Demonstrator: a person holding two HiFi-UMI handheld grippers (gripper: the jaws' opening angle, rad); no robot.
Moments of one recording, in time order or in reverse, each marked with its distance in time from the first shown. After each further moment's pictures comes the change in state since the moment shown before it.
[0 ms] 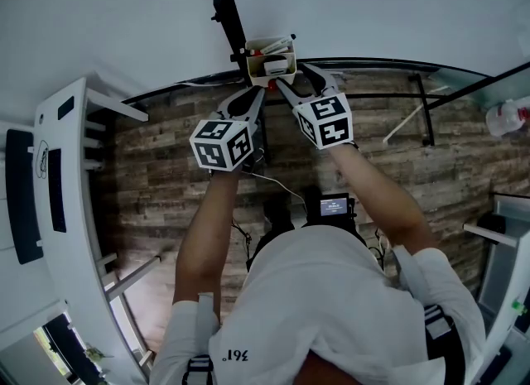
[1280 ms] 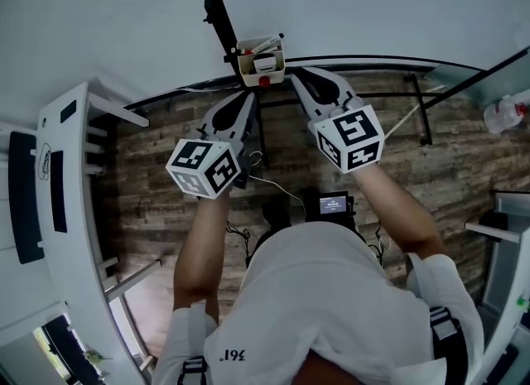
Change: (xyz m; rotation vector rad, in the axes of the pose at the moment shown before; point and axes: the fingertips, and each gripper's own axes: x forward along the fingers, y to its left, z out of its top) left arm -0.064 -0.065 0.049 0.033 -0.137 -0.035; right arm -0.109 0.016 0.073 -0.055 -0.176 0.046
